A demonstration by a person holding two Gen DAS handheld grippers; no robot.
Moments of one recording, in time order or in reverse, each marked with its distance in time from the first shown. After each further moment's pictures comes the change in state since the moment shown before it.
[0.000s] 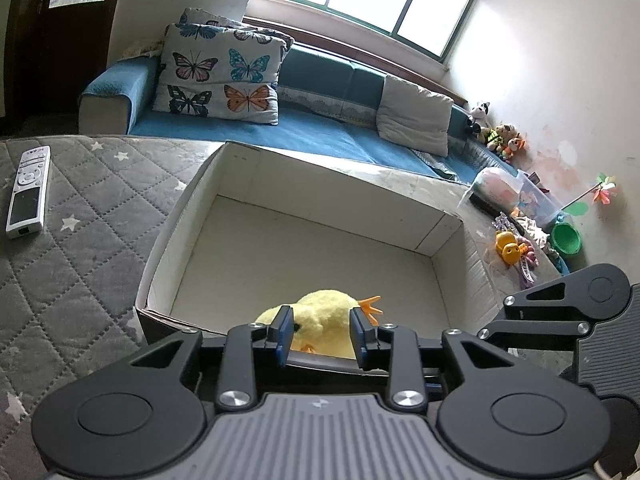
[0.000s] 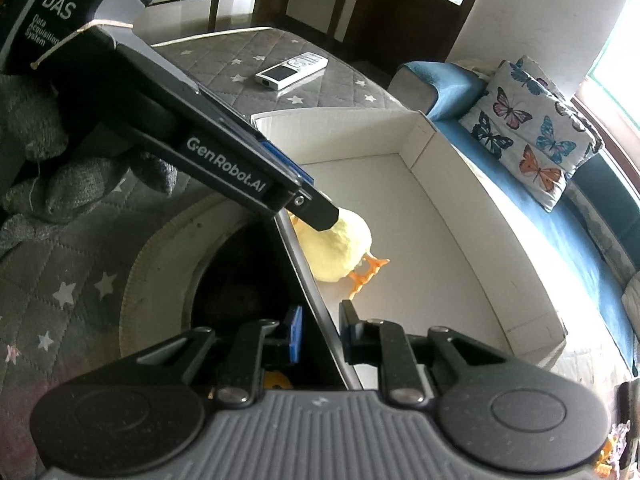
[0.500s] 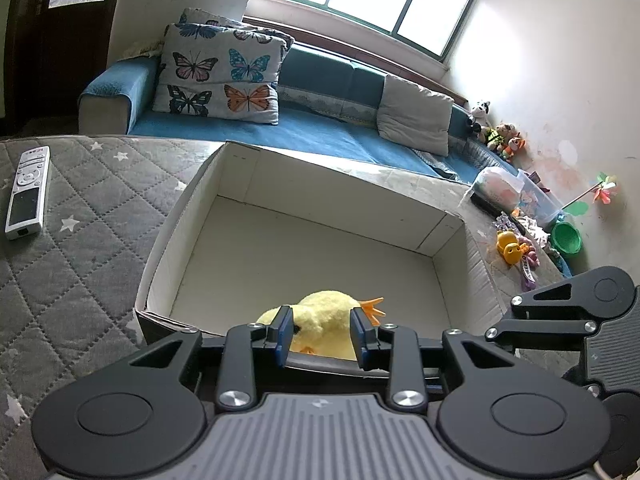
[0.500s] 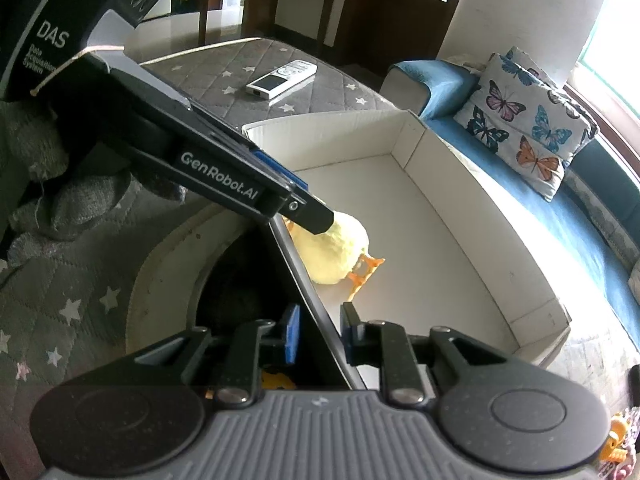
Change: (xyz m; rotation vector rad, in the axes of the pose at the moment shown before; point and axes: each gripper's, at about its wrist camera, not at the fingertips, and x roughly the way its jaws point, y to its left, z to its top) left arm 0.000 0.001 -0.001 -0.001 0.000 0.004; right arm -0.007 -0.007 -0.004 0.064 -0.021 0.014
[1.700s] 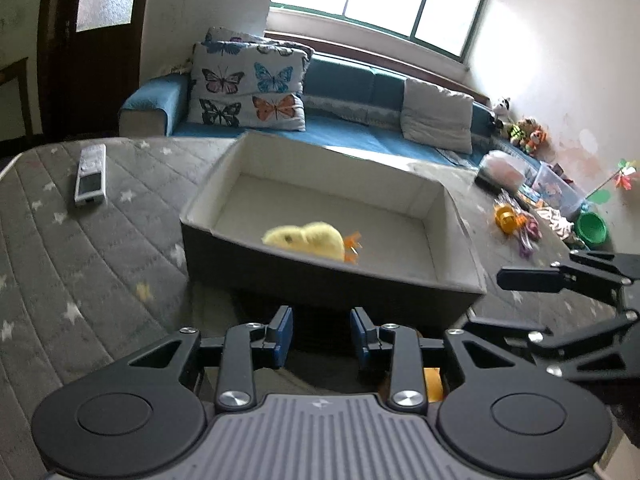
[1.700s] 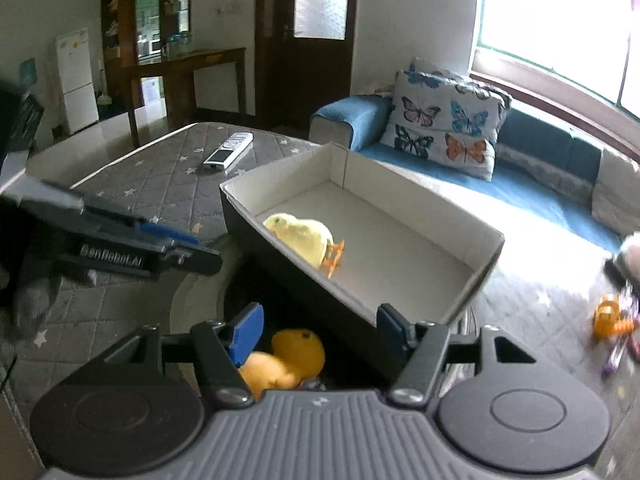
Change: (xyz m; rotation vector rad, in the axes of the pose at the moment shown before) left arm -0.078 -0.053 -0.068 0.037 -0.024 0.121; right arm -0.089 0.008 -0.070 0.344 -0.190 -0.089
